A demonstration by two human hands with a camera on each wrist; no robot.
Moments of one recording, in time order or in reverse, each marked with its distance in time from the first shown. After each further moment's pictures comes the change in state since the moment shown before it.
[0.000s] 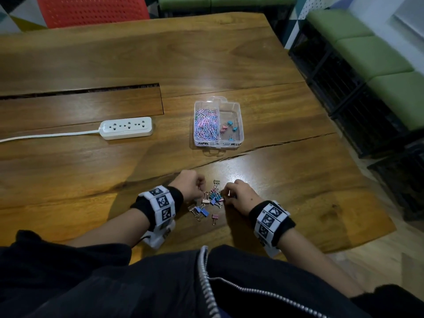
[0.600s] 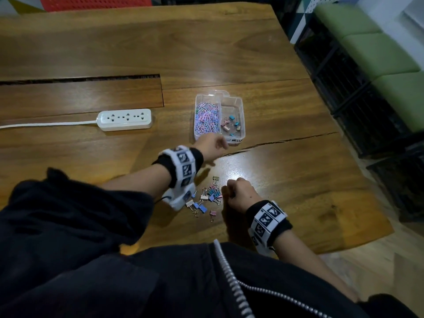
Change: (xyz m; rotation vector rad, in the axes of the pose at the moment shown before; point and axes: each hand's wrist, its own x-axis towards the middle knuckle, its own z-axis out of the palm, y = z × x) left_hand 0.048 0.051 -0.031 -0.295 0.104 0.059; right_hand 0.003 -0.002 0.001 -0.028 0.012 0.068
